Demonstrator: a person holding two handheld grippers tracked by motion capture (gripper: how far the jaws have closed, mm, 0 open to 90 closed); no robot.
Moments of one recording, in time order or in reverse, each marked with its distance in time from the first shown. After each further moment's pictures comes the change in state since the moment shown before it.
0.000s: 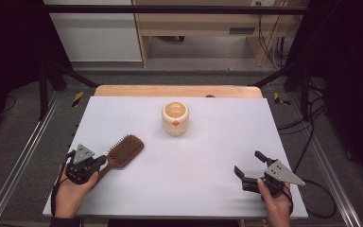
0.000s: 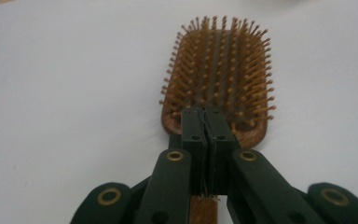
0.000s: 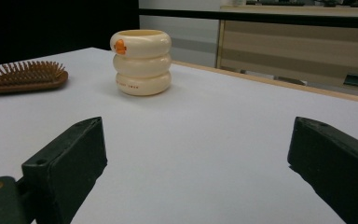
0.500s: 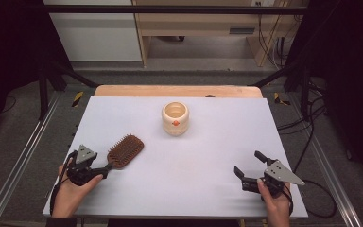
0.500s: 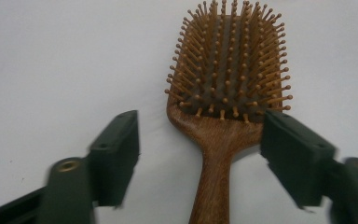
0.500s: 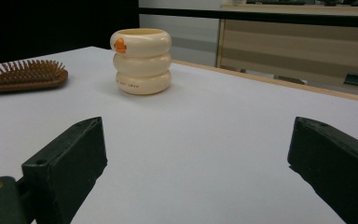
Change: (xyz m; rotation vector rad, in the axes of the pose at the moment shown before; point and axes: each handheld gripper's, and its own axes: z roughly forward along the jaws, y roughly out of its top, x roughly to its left) left arm 0.000 -0.004 0.010 0.013 0.016 0.022; right arm 0.000 0.000 0.000 0.003 0.000 0.000
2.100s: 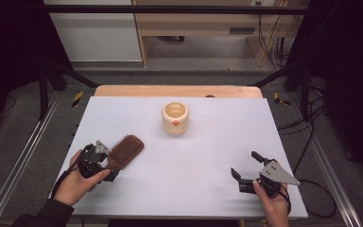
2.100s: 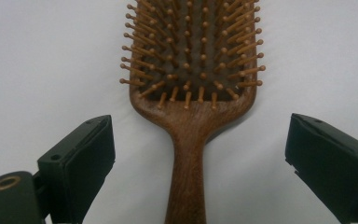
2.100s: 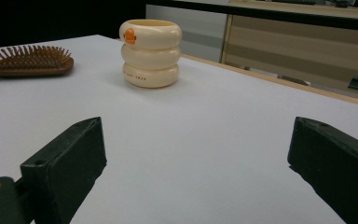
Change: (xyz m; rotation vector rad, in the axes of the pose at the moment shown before) left arm -0.014 0.034 0.011 0.285 -0.058 0.139; right arm 0.008 0.002 0.004 0.028 0.018 -0.057
